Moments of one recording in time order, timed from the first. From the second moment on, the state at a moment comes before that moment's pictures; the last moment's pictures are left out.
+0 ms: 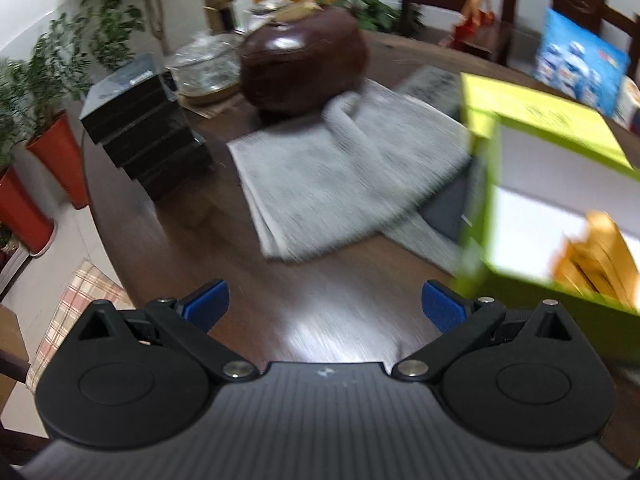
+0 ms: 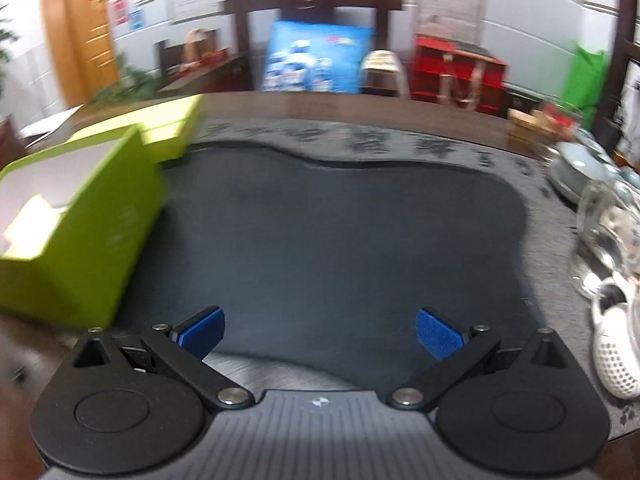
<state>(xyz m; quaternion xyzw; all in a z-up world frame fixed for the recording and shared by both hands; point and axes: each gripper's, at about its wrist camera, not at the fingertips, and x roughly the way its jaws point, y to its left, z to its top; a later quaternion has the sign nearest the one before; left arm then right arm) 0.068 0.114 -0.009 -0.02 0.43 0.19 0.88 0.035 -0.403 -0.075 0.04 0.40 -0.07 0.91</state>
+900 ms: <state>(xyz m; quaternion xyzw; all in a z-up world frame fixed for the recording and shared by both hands) 0.191 0.225 -0.093 -0.06 0.36 0.28 0.88 0.073 -0.459 -0.127 0.06 0.36 -0.15 0.92</state>
